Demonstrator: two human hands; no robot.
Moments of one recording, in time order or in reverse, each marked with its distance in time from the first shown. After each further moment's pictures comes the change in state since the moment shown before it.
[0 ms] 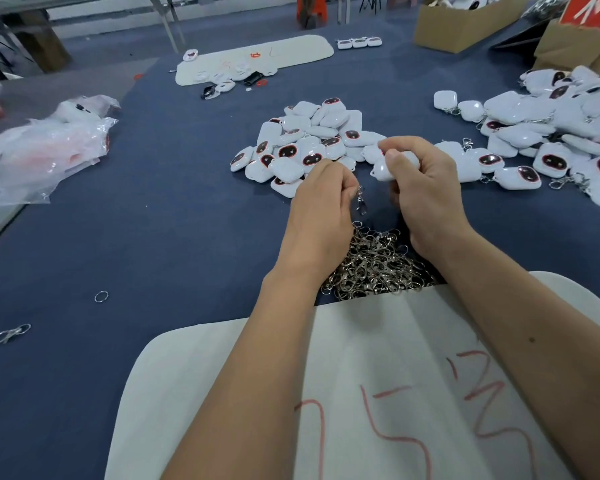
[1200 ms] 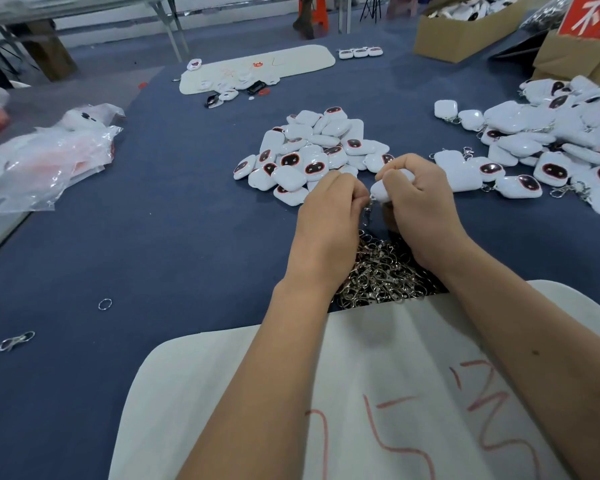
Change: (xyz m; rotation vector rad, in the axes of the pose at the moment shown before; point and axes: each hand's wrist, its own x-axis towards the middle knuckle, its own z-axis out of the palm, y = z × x) left_hand -0.001 0.002 0.006 0.020 0.004 -0.004; right_hand -0.005 -0.006 0.002 -0.083 -0.079 0.014
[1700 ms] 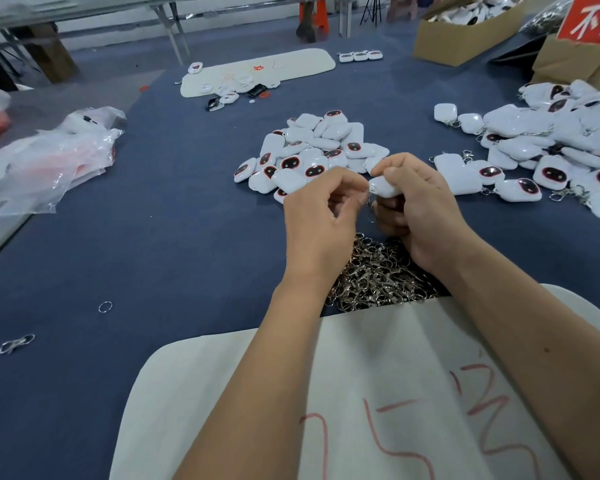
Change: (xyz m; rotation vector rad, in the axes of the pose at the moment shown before) left_hand 0.002 0.003 -0.003 -0.327 0.158 -0.095; right_hand -0.002 -0.006 -0.002 0.478 -0.192 0.187
